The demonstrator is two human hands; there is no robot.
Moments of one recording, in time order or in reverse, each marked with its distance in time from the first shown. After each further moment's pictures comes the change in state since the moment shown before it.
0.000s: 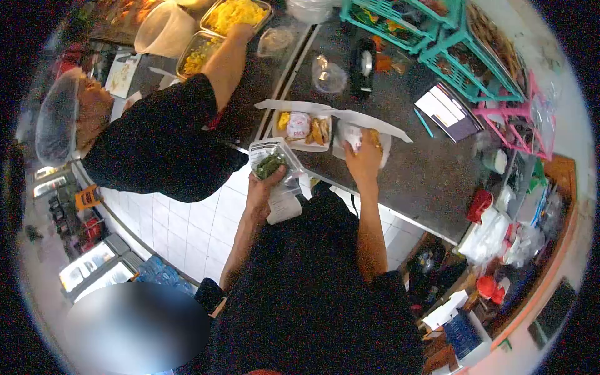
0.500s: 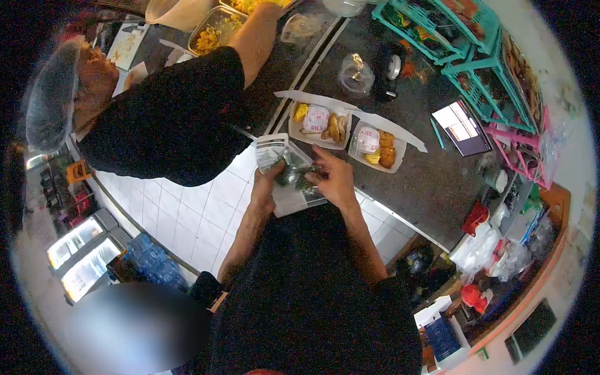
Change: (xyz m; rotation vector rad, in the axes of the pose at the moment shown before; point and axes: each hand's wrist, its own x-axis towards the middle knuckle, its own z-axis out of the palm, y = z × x) left_hand 0.016 -0.008 -0.040 -0.238 0.097 -0.096; right_hand -0.040 -0.102 0.017 0.661 -0.603 0.279
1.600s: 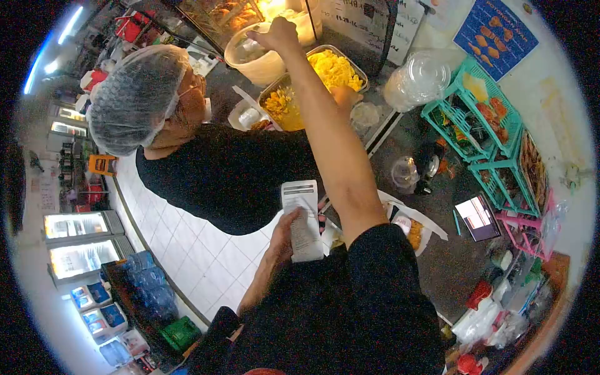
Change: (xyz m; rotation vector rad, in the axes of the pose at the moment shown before) left_hand -0.005 0.122 -0.026 -0.137 -0.332 0.054; right_hand 0.394 -0.401 0.169 -0.369 0.281 -0.734
